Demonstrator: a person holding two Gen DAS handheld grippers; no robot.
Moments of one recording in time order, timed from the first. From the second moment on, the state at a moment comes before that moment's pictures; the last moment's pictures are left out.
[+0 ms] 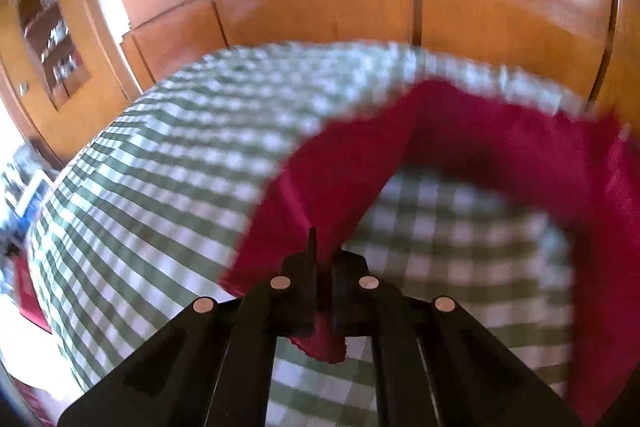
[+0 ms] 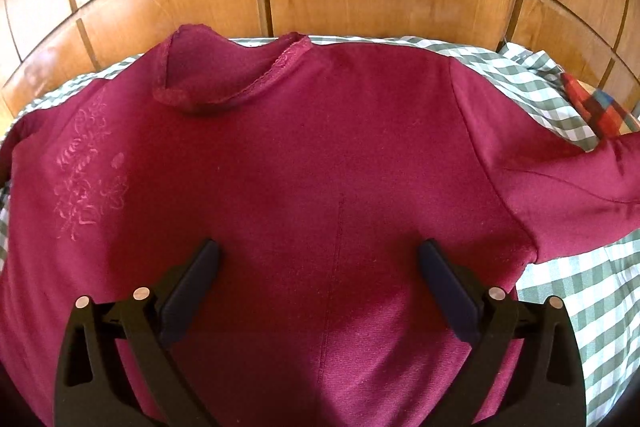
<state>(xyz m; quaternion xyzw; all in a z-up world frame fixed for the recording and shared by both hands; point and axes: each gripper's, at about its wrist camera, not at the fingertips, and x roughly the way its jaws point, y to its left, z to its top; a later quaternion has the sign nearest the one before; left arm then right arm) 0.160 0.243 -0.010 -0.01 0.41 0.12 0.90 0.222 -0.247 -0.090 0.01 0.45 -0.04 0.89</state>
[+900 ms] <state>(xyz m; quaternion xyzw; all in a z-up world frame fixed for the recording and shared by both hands) 0.194 0.448 0.000 -0.25 0.45 0.28 0.81 0.213 -0.242 -0.090 0.01 0.45 -0.05 0.89</state>
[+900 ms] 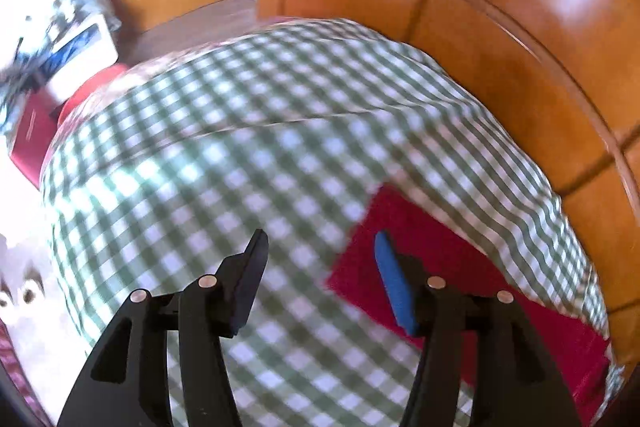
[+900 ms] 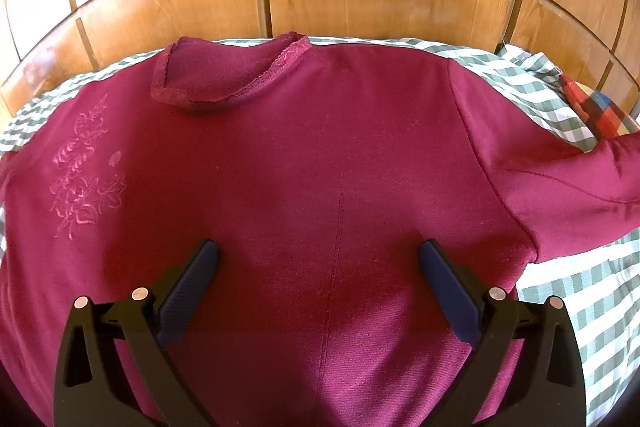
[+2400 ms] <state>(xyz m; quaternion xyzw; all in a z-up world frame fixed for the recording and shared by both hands) 0.146 0.159 -0.005 -0.15 0.38 0.01 0.91 0.216 -0.239 -0.091 0.00 0.45 -0.06 0.89</state>
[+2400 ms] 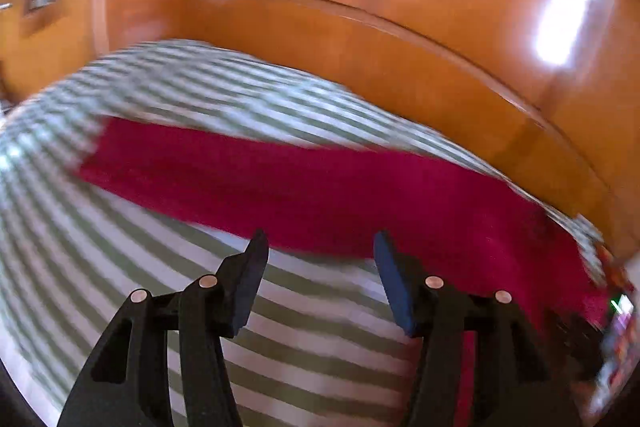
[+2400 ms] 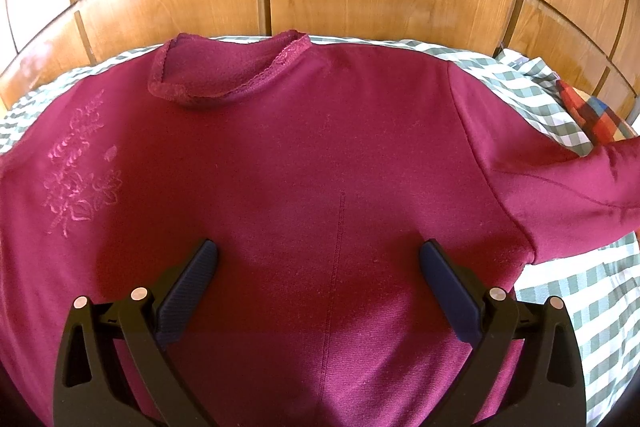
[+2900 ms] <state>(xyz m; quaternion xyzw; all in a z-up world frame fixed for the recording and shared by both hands) 0.065 0.057 -0.071 -0.06 0.43 -0.06 0.90 0.135 -0.316 -0.058 0.10 0.45 -0.06 0.88</state>
